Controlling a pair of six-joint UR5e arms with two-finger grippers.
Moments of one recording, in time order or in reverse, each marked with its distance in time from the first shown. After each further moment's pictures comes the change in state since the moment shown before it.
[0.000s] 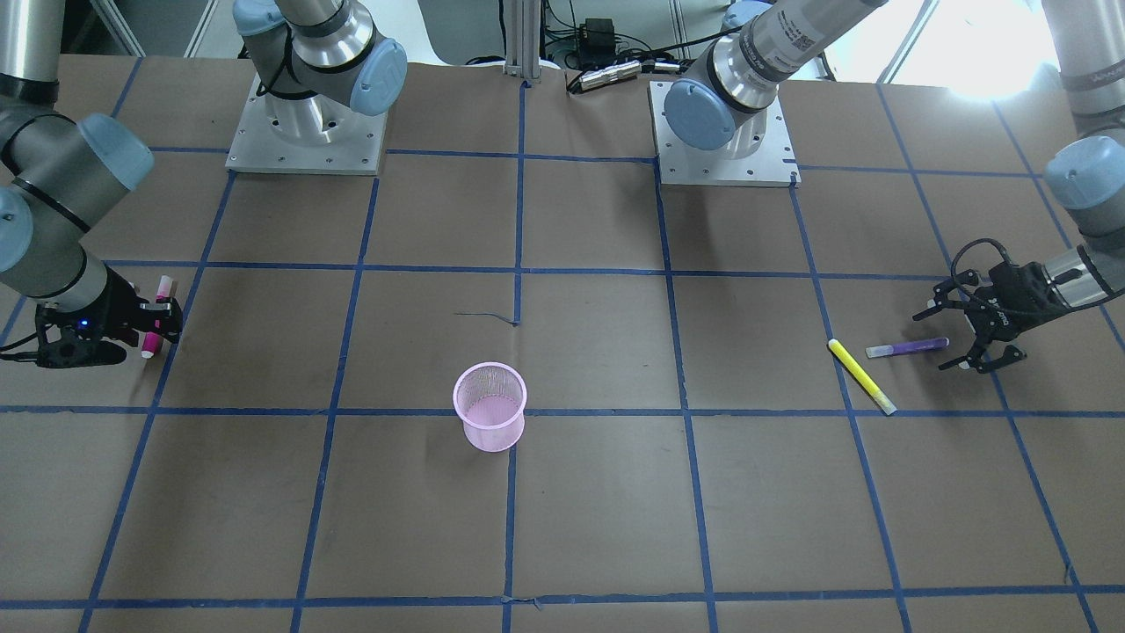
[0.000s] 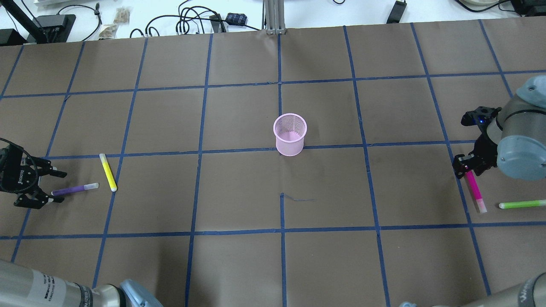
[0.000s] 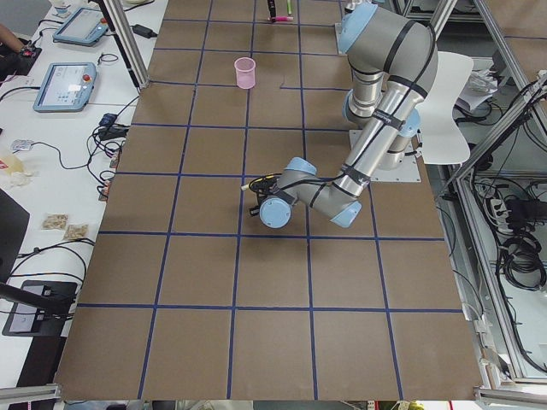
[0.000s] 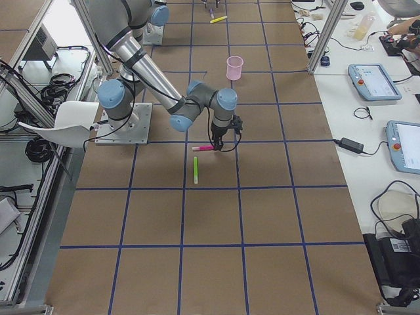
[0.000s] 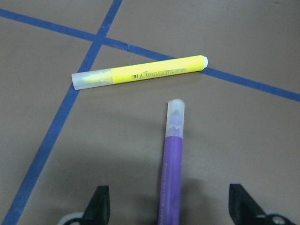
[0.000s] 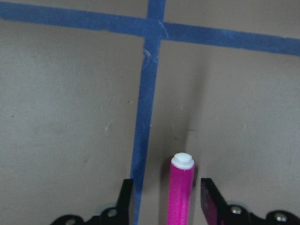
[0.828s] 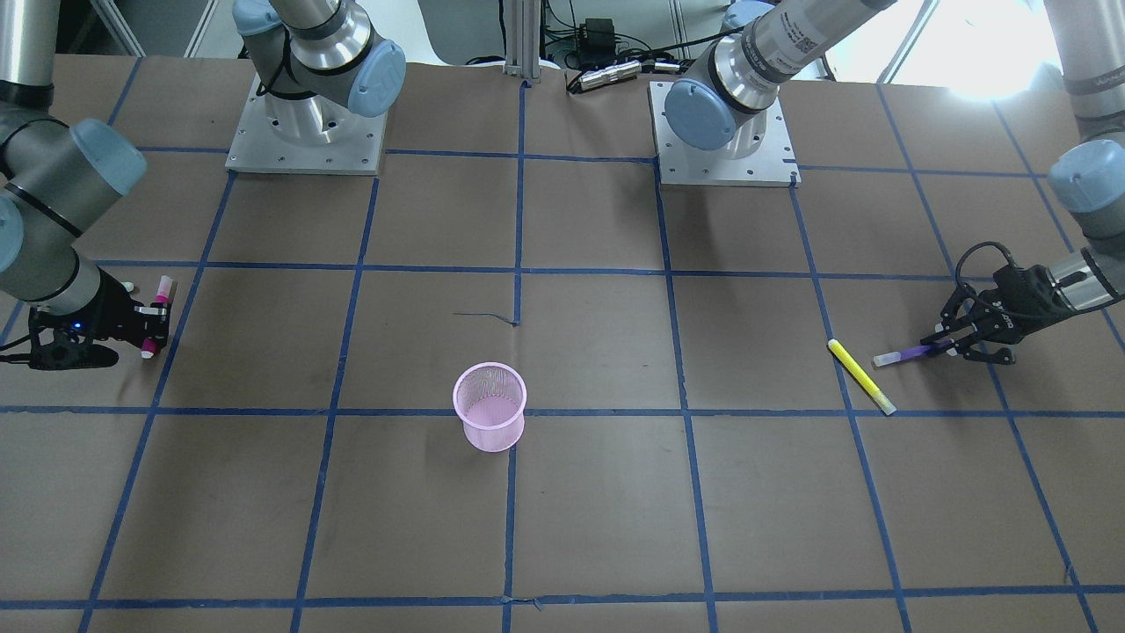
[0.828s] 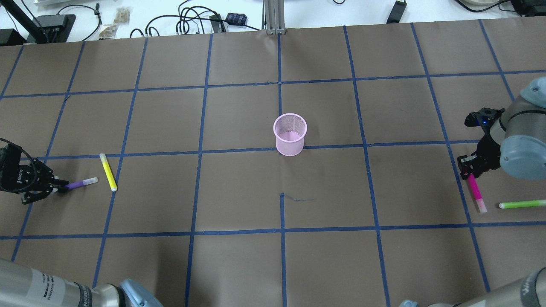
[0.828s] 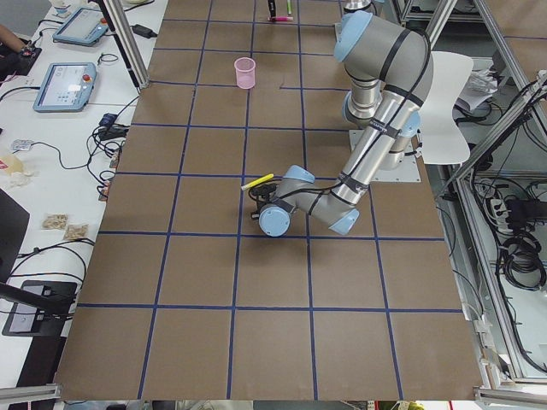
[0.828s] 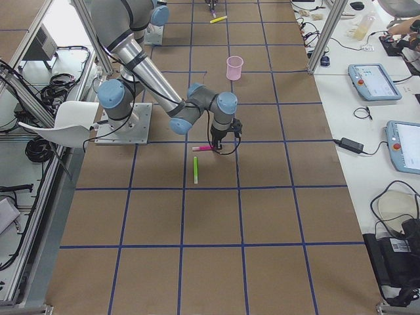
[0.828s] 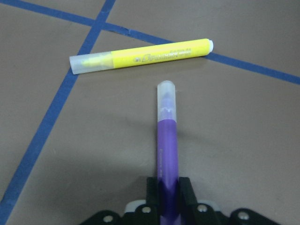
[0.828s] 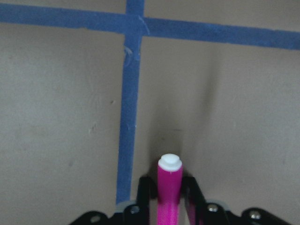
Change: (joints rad) left arm -0.001 0.004 0.021 -0.002 -0.008 -0.020; right arm -0.018 0.016 -0.007 -0.001 0.002 0.004
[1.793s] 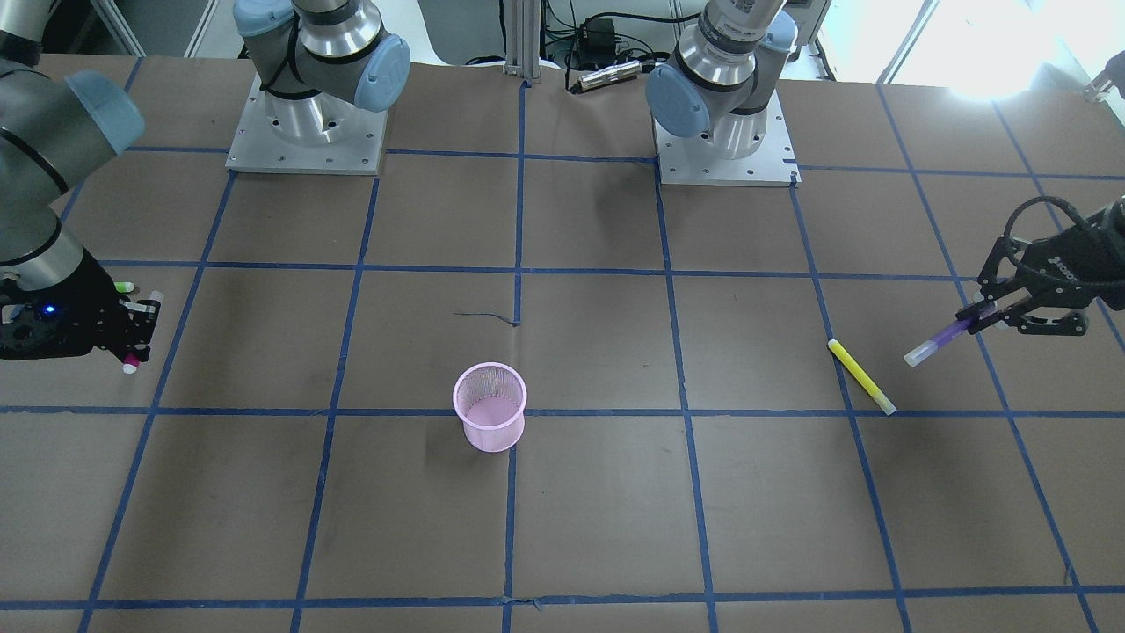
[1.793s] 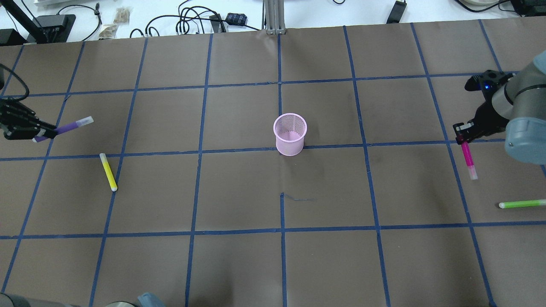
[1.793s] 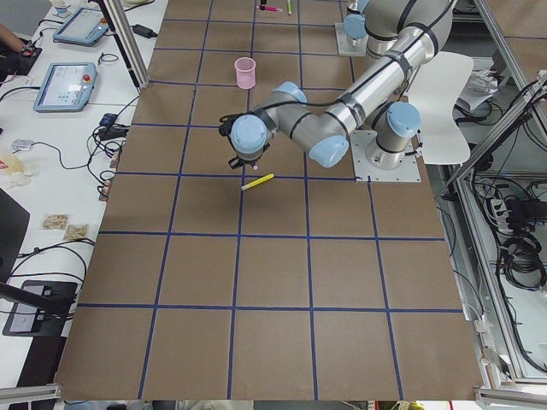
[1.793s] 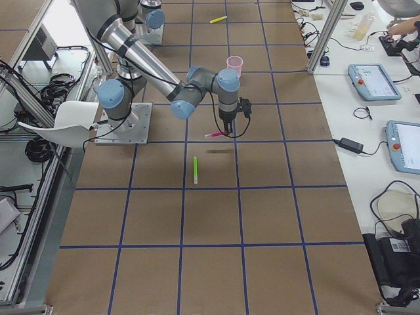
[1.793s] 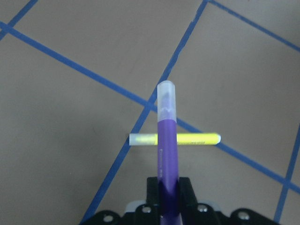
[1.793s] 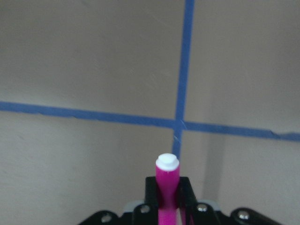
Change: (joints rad) left arm -0.279 0.308 0.179 -0.268 0.011 -0.694; right arm 0.116 -0.164 -0.067 0.011 0.150 0.077
